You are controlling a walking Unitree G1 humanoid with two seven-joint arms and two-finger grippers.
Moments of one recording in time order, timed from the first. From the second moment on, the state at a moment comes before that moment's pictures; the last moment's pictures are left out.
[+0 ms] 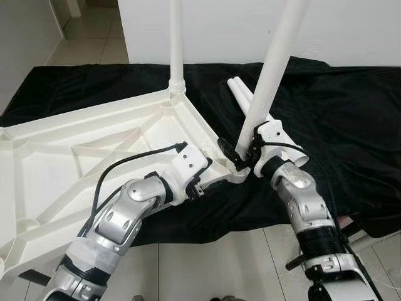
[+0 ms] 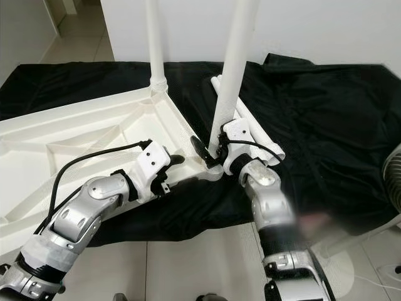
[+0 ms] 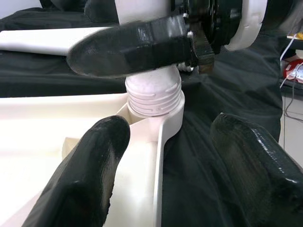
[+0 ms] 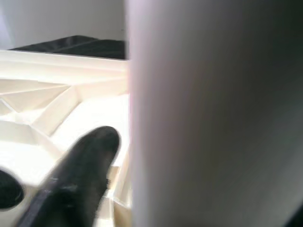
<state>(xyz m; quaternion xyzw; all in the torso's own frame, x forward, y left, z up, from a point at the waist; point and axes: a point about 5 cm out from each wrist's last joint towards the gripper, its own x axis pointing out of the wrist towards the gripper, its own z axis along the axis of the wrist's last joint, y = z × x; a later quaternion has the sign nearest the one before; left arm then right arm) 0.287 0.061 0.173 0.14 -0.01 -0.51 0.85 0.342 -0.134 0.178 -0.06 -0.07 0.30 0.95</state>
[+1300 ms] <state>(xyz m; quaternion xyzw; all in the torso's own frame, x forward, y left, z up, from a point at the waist) 0.288 0.060 0.173 0.15 -0.01 -0.51 0.85 0.335 -0.121 0.159 0.05 -0.05 0.08 0.99</state>
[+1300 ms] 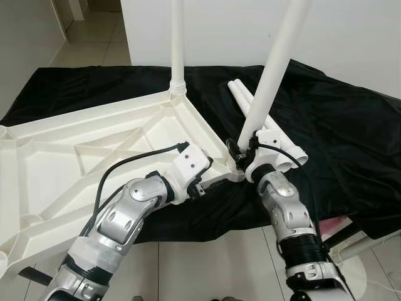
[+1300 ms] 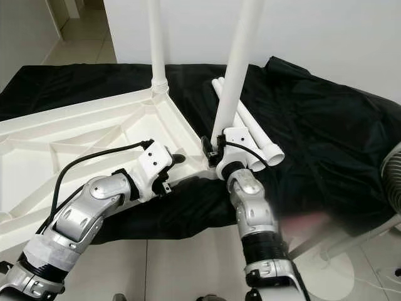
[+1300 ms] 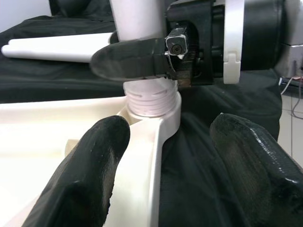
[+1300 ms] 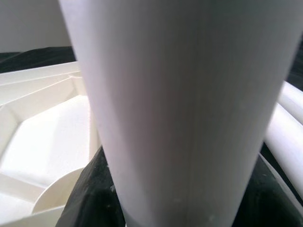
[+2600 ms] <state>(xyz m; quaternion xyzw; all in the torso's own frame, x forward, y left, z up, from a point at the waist) 0.290 0.063 0.171 0.16 -0.01 -0.50 0.85 0.328 -0.132 0.171 0.02 -0.08 0.19 0.98</state>
